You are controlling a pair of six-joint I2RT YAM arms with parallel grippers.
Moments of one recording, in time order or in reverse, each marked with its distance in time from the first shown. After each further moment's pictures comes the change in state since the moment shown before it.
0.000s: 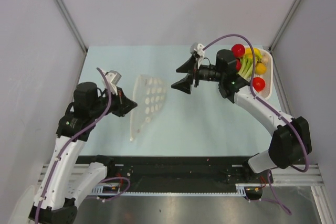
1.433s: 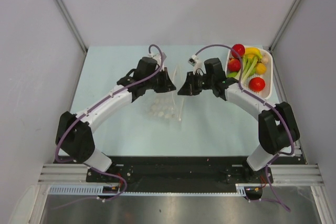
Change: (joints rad) left arm -0.363 0.748 0.248 0.393 -0.328 -0.391; right arm -0.020 0.160 -0.022 -0.304 0.199 0.373
